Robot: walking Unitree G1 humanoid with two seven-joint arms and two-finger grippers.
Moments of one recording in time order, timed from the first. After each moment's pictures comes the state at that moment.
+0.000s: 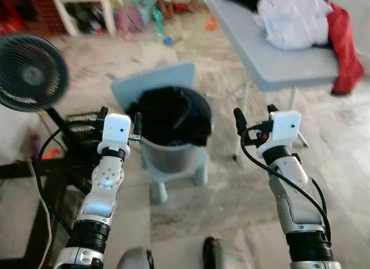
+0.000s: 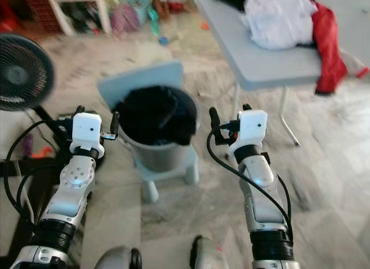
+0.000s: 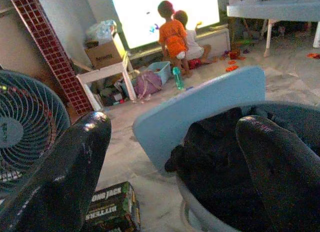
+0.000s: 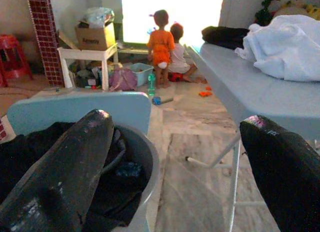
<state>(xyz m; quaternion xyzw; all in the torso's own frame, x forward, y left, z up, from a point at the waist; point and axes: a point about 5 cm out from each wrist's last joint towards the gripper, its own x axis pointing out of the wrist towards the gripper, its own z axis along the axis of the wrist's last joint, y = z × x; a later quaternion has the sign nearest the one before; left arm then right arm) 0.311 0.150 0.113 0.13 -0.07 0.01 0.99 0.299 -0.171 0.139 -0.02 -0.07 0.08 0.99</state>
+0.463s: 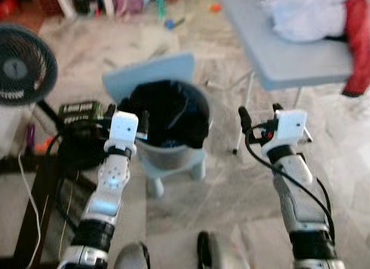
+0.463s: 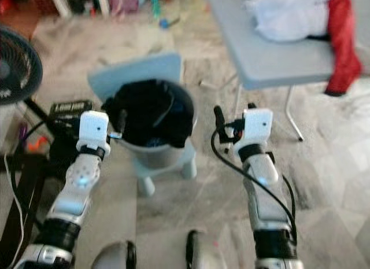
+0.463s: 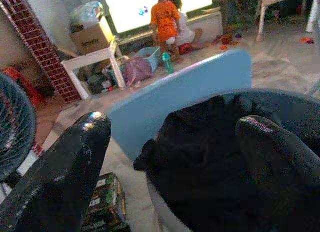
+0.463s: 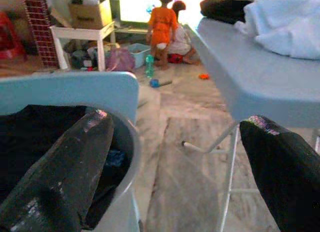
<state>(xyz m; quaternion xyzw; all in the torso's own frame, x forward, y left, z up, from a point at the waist) 0.311 0.143 0.115 0.14 -0.07 0.00 0.99 0.299 -0.177 0.140 -0.02 -0.08 0.07 0.99</state>
